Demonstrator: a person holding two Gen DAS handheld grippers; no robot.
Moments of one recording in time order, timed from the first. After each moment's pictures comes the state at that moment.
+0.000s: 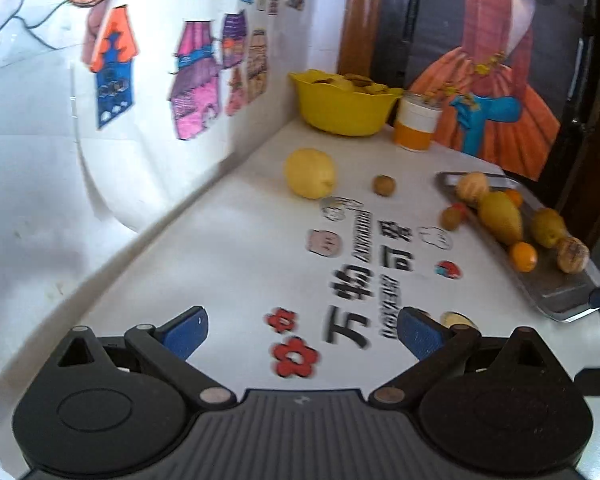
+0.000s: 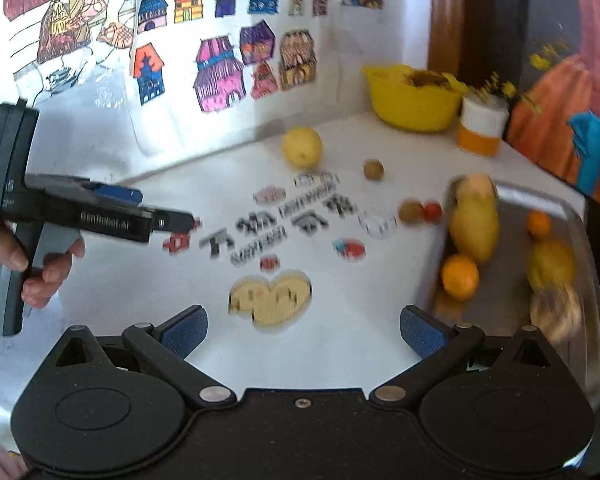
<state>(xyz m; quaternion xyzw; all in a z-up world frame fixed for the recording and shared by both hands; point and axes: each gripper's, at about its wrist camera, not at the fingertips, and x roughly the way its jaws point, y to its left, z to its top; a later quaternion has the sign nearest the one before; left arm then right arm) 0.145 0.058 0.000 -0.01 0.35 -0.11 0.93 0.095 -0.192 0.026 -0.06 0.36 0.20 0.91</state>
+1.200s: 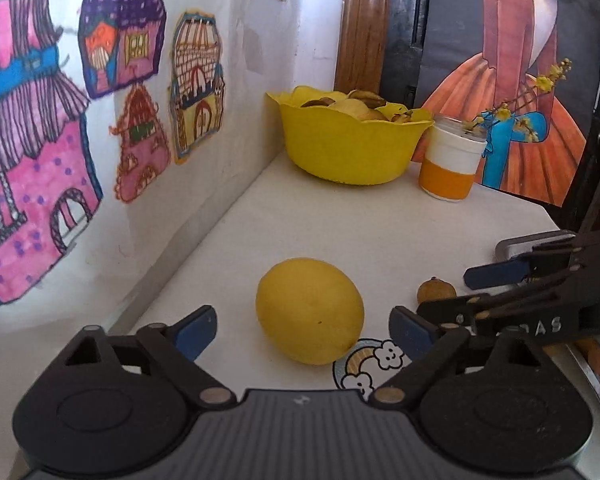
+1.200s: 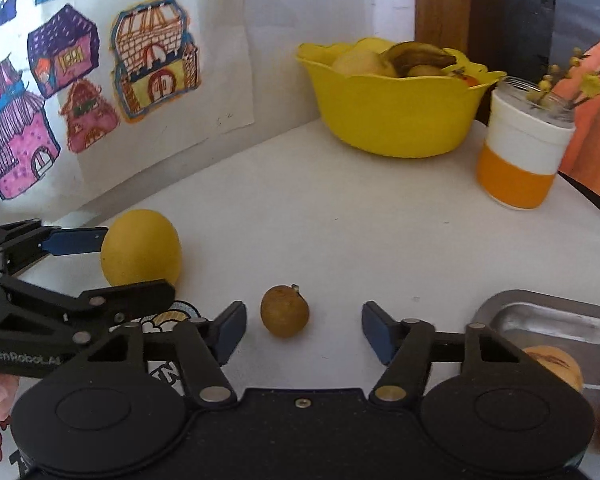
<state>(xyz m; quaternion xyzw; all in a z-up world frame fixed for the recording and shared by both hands) 0.327 0.006 -0.031 0.00 0.32 -0.13 0.94 0.365 -0.185 -0.041 -0.03 0.38 0.18 0.91</state>
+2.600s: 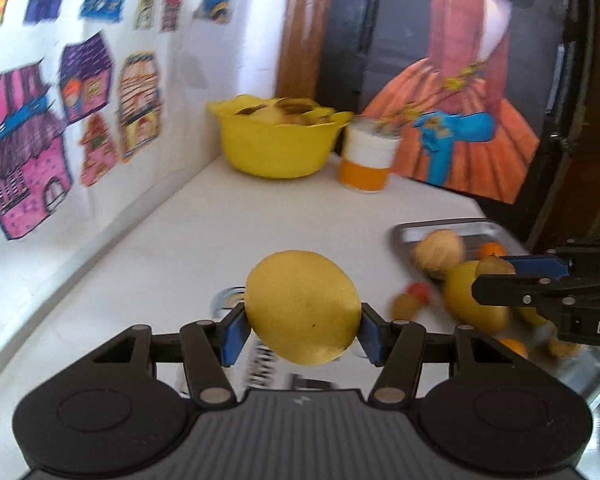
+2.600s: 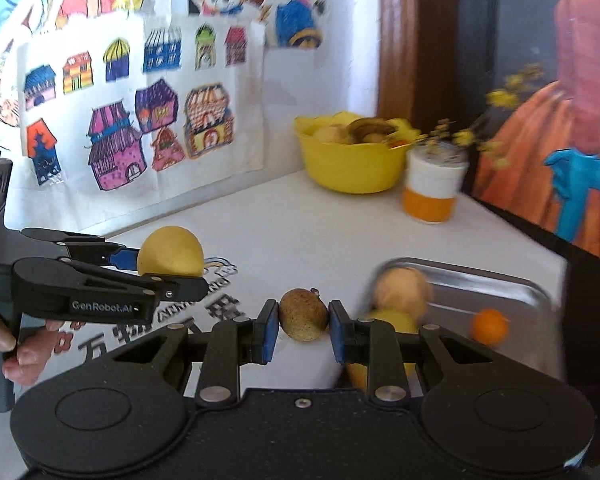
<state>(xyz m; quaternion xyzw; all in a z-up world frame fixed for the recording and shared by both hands) 0.236 -0.047 0.004 -0.02 0.31 -0.17 0.93 0.198 -0.267 0.028 -0.04 0.29 0.17 0.94</state>
